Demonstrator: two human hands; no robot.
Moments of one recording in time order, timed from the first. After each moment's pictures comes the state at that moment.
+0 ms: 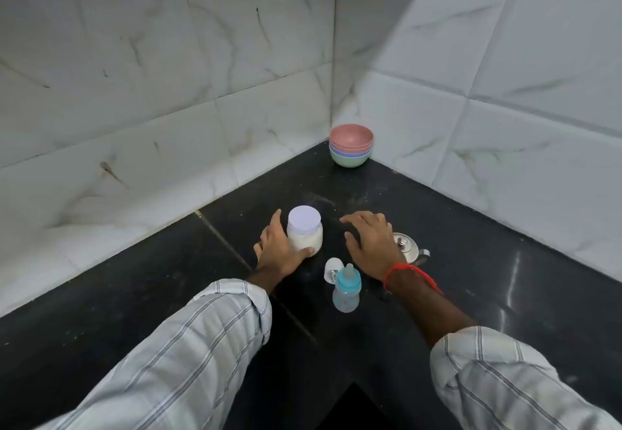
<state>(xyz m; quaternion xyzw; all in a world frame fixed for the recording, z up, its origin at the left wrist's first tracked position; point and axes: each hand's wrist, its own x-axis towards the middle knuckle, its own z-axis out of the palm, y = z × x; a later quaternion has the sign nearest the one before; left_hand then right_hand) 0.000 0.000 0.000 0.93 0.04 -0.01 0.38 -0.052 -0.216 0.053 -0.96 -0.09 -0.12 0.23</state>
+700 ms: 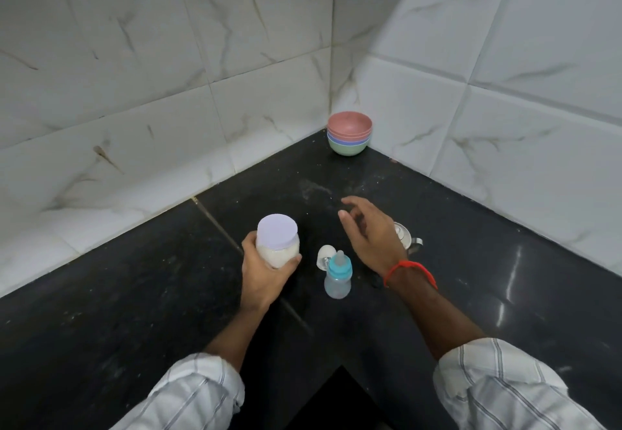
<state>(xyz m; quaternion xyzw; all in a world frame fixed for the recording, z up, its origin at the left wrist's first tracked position) -0.088 0.003 -0.001 0.82 0.10 0.10 0.56 -0.076 -0.220 0.073 -0.89 -0.08 -0.16 0.43</state>
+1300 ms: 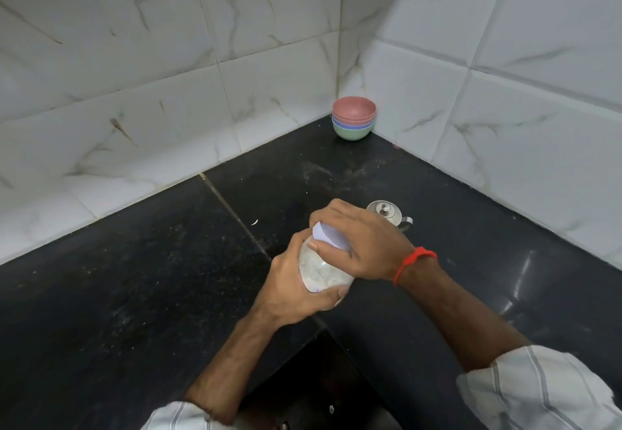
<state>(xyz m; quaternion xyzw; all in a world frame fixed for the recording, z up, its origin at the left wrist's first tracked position) -0.205 -0.052 0.069 0.84 -0.10 0.02 0.53 -0.156 -0.231 0.124 -0.90 -0.34 -0.09 0.26</state>
